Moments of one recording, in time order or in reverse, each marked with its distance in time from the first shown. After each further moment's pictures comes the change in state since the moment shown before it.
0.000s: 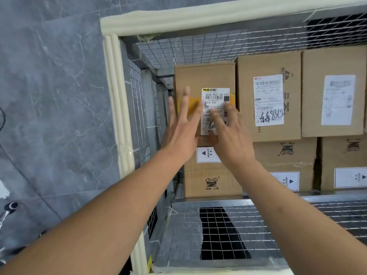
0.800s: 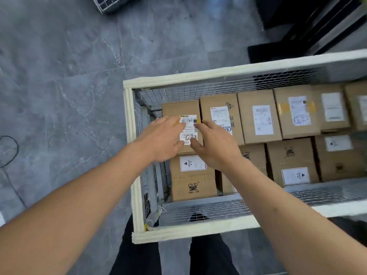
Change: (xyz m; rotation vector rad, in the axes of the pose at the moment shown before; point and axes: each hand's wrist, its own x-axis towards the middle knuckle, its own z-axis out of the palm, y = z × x) left_hand -0.112 0.072 -0.160 0.373 -0.083 0.324; right_hand -0.105 -0.043 -0.181 0.044 -0.017 -0.042
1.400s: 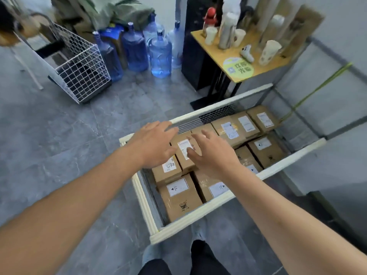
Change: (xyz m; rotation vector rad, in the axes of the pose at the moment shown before) left_hand -0.192 0.082 -0.182 0.242 0.276 0.295; right_hand -0.230 -0.130 -0.170 -0.057 0.291 0.247
